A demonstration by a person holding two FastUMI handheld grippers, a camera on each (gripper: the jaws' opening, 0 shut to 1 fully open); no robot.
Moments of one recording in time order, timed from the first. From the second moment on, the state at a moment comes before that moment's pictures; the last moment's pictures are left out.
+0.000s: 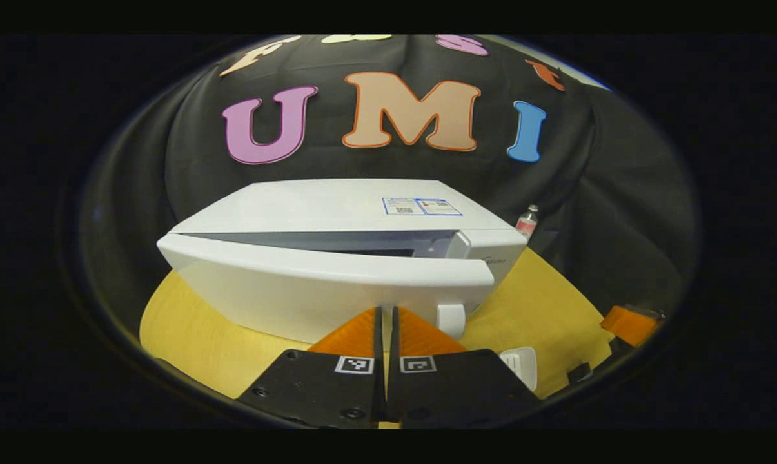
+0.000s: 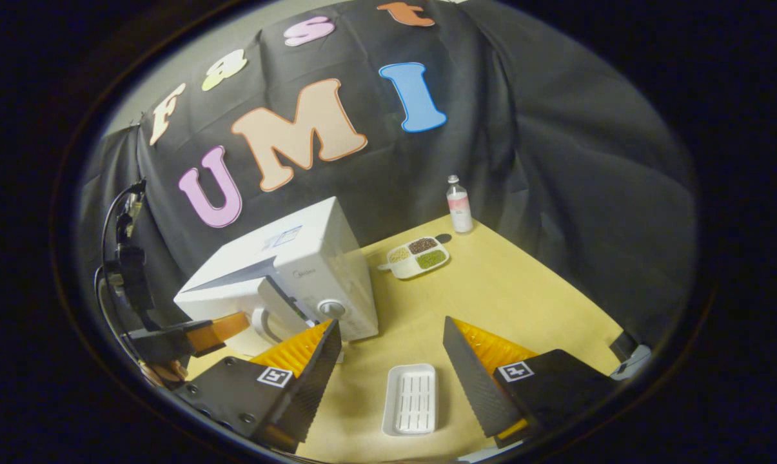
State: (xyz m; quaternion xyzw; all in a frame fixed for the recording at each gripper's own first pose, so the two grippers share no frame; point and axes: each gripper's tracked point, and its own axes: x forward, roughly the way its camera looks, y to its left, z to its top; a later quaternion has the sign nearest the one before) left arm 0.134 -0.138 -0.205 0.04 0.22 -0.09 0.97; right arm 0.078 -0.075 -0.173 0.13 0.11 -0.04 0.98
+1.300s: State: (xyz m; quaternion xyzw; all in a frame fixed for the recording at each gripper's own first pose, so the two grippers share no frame) left arm 0.166 -0.138 -0.207 0.03 0.21 -0.05 0.98; right arm 0.082 -0.078 -0.183 0.13 0.12 -0.05 0.98
